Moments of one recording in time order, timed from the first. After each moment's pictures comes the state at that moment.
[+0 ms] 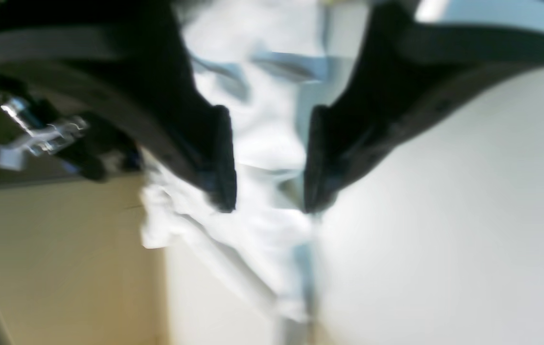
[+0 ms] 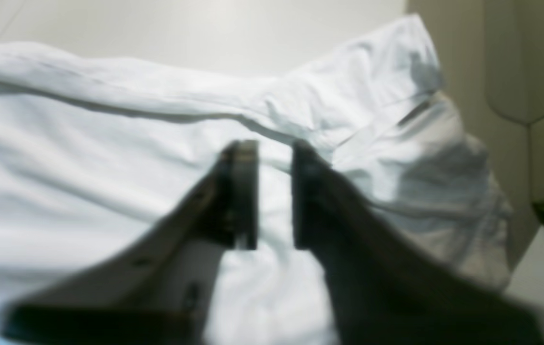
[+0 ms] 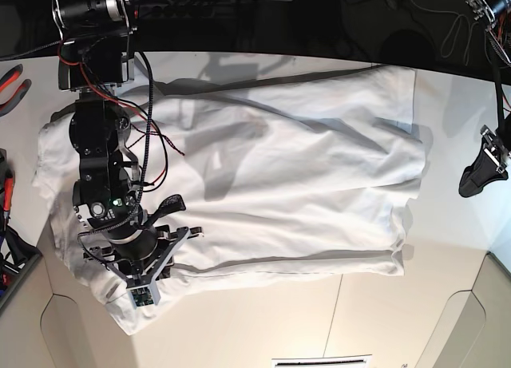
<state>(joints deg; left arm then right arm) -3.5 -27.6 -44.0 49.9 -78.0 -38.8 67.7 13.5 2.0 -3.9 88.4 -3.0 7.7 -42.2</state>
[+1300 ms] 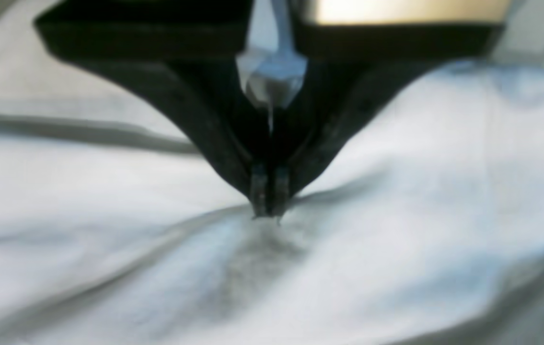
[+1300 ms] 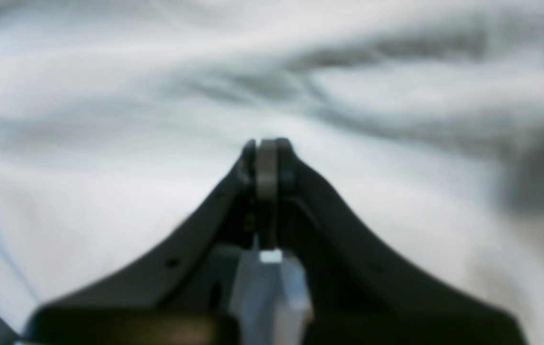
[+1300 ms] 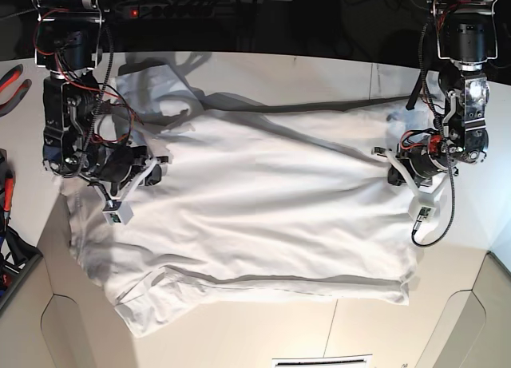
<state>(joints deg) -2.3 -19.0 -8.4 68.3 -10.1 -22.4 34.4 9.4 7.7 6.7 67.6 20.8 24.2 -51.6</state>
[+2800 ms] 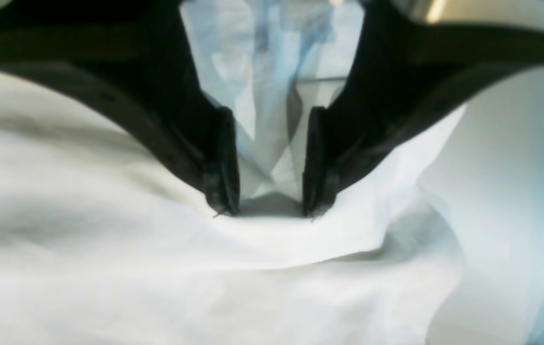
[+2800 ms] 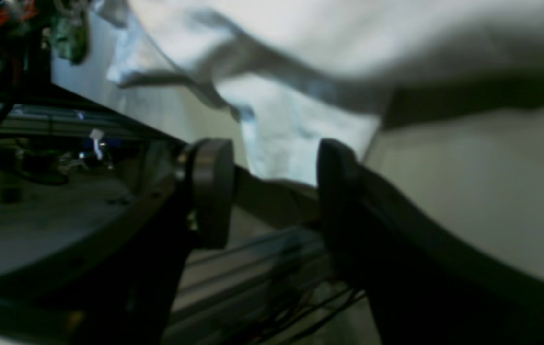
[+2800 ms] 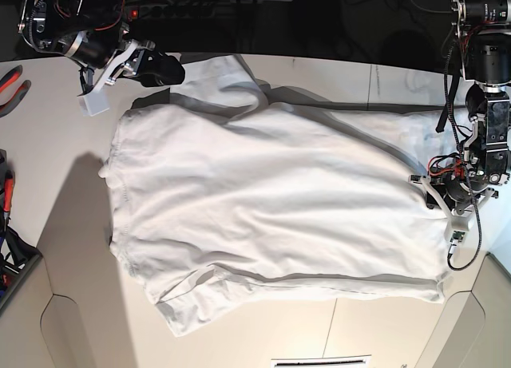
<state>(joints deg) -7.4 -24.3 -8.4 67.3 -7.2 -15.1 31.9 -24.5 2.6 22.9 96.4 58.5 33.2 -70.1</state>
